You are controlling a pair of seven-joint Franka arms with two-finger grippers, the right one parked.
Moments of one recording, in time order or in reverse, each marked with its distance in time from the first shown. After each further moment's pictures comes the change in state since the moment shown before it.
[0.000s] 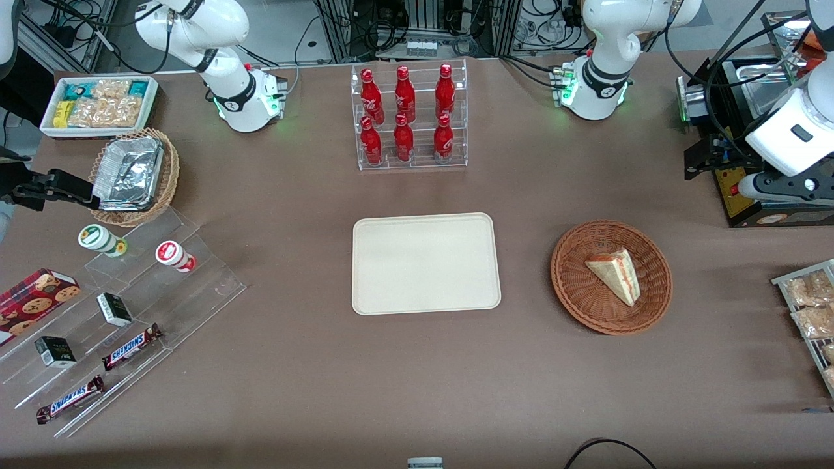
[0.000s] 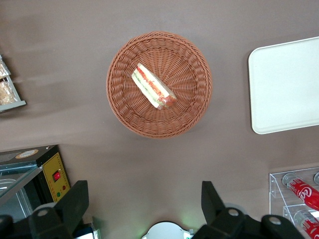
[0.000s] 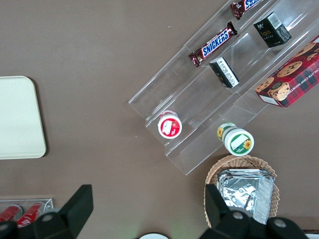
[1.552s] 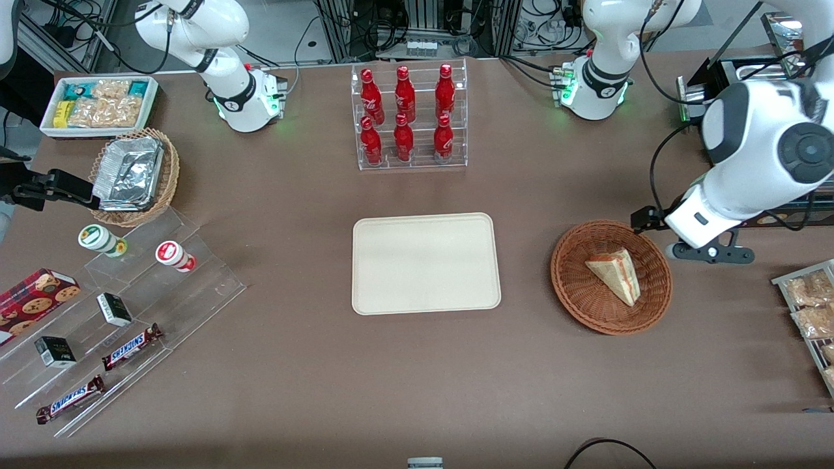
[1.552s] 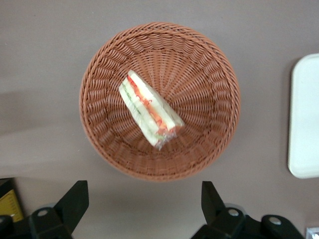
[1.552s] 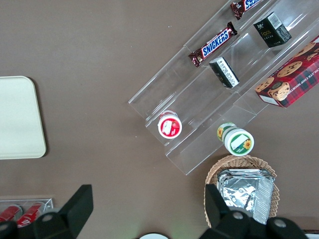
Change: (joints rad) arm 0.000 0.039 -0.001 -0.491 0.004 0.553 -0.072
